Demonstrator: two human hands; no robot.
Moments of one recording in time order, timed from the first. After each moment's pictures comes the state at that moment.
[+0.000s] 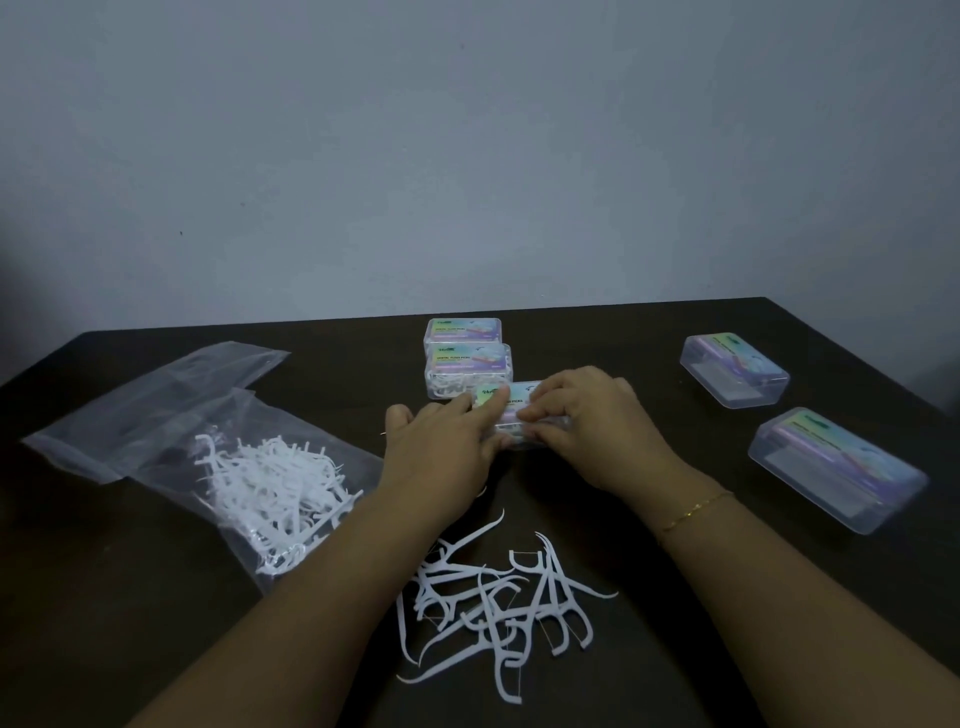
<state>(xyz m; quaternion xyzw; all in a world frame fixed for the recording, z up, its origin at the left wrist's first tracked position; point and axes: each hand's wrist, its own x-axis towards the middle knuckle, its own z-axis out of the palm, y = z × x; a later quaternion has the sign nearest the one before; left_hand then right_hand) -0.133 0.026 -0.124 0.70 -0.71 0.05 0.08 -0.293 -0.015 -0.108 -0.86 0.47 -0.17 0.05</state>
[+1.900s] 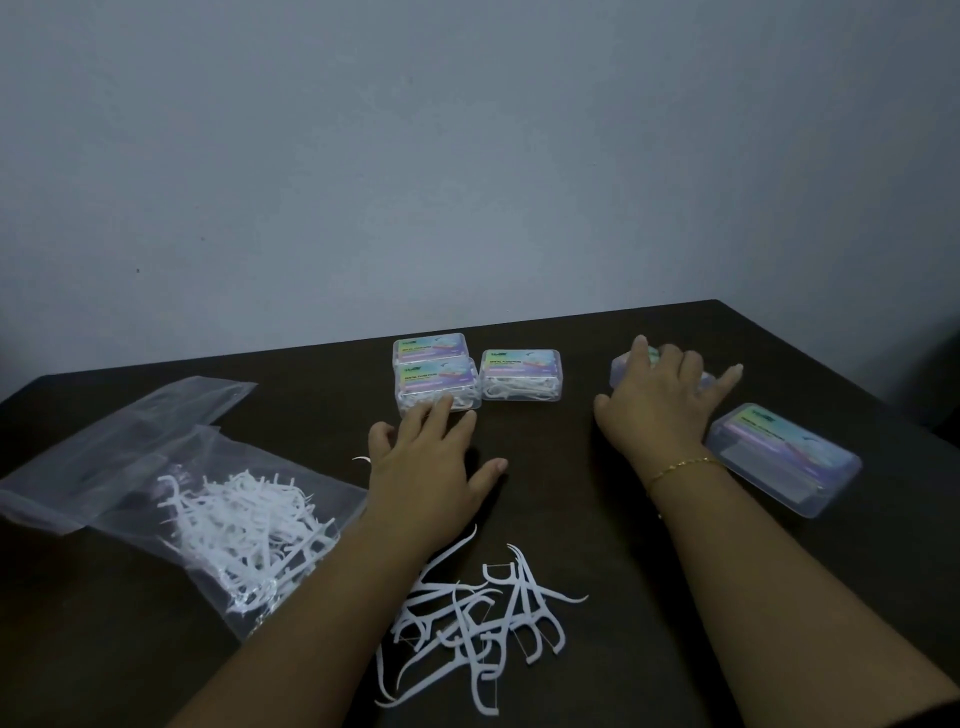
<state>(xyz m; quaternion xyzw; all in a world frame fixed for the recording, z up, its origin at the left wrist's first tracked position) -0.143 0.025 -0.126 0.69 -0.72 0.06 0.05 -0.336 -0.053 -0.113 -0.61 0.79 -0.11 -0.04</state>
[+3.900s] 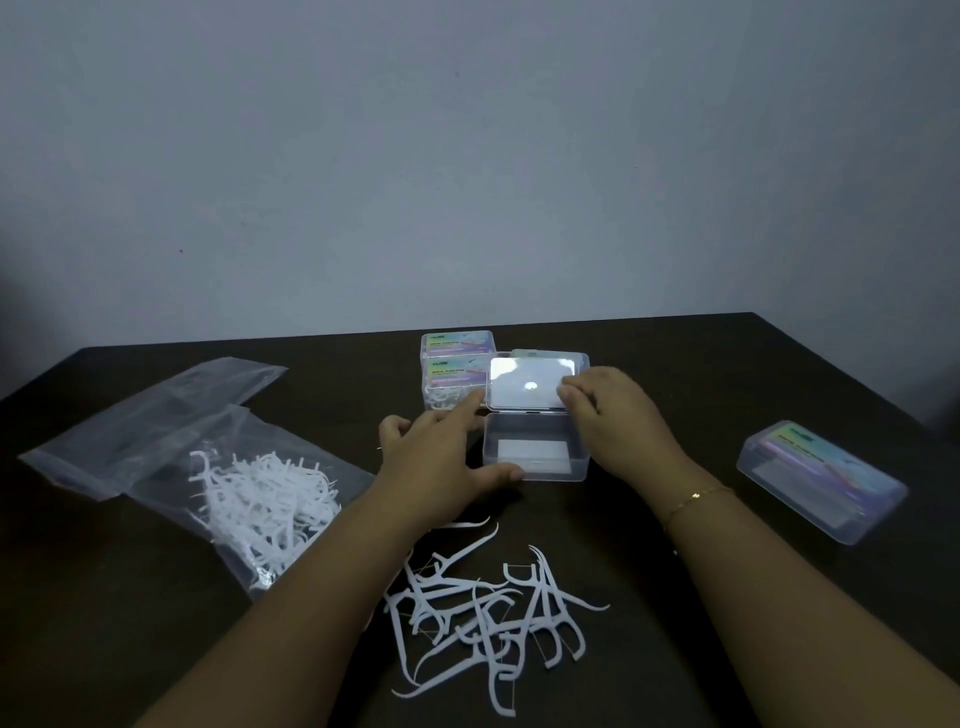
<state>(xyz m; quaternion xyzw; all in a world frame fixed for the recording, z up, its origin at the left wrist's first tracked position) -0.128 0.022 -0.122 0.69 -0.70 -0.07 0.17 -0.306 -0.038 -0.118 -0.76 0.57 -0.27 0.15</state>
